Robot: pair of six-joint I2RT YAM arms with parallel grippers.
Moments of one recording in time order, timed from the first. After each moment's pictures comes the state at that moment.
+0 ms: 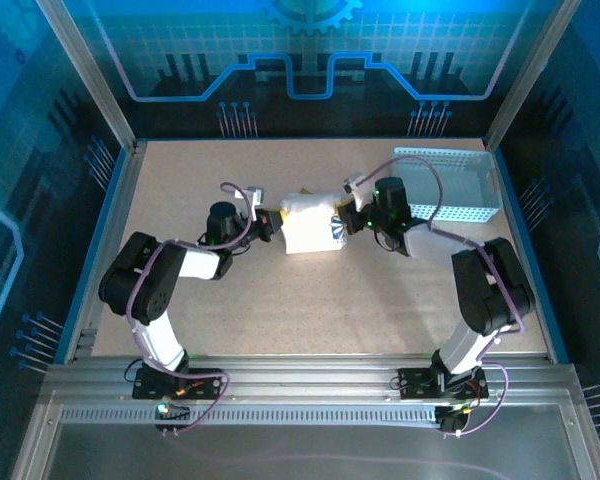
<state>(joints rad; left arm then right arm) -0.29 1.77 0.65 0.89 0.49 -0.47 0.34 1.65 0.90 0.22 -0.35 -0.07</state>
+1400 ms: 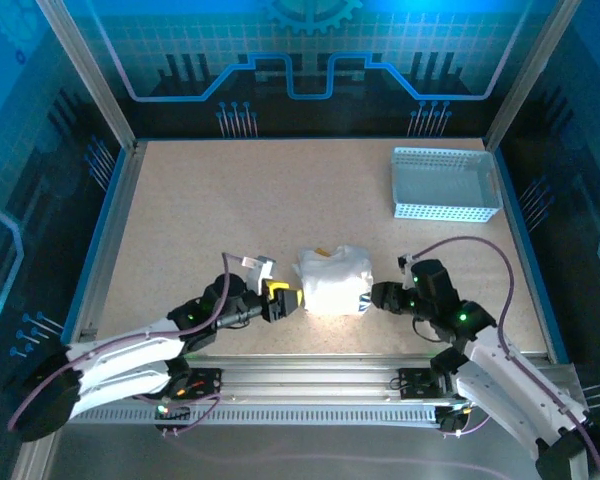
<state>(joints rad) -0.83 0.92 0.31 0.23 0.10 -0.66 0.47 0.67 0.44 -0.55 -0.15 0.57</state>
